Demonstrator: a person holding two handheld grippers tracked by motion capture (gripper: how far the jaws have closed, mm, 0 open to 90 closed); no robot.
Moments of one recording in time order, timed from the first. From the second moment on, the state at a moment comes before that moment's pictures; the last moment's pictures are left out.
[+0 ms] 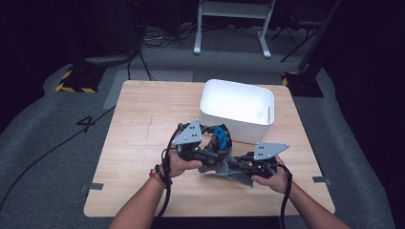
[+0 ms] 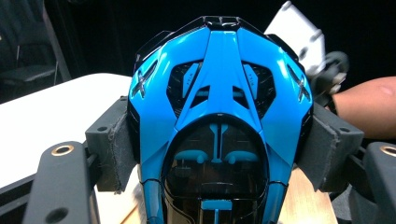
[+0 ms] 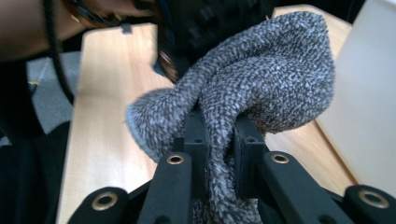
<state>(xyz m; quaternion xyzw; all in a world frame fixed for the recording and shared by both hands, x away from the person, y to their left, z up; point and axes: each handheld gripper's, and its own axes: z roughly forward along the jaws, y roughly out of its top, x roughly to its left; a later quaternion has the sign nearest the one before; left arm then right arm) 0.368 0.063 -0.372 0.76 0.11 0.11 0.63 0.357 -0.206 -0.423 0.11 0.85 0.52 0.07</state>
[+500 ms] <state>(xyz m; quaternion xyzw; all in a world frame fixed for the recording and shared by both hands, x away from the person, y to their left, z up) 0.371 0.045 -0.395 0.80 0.10 0.08 0.59 0.358 -0.234 -0.382 0.13 0.80 0.57 0.14</state>
